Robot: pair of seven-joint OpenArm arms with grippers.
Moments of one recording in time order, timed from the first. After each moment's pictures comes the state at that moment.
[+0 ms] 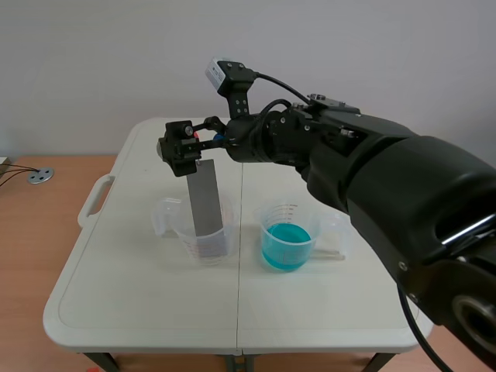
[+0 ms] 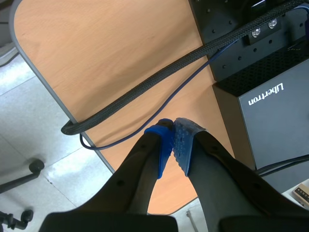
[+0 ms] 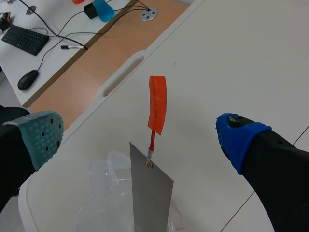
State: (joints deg) left arm 61.2 -31.8 2.7 80.0 -10.8 -23.8 0.6; right arm 34.1 -2.7 -26.2 42.8 25.9 30.9 -14.3
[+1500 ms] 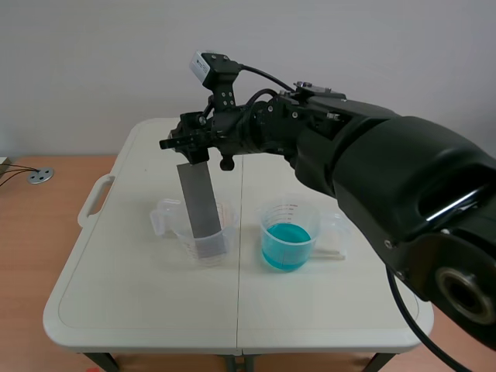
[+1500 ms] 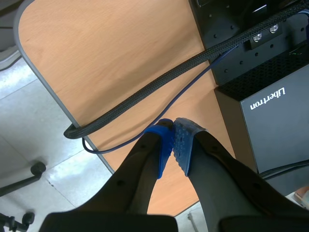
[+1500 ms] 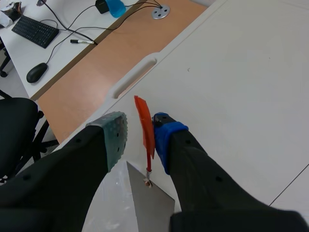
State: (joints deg) left arm 60.5 -31.8 2.7 80.0 -10.8 -23.8 0.6; right arm 37.1 -4.6 -27.6 40.0 26.5 32.6 -14.9
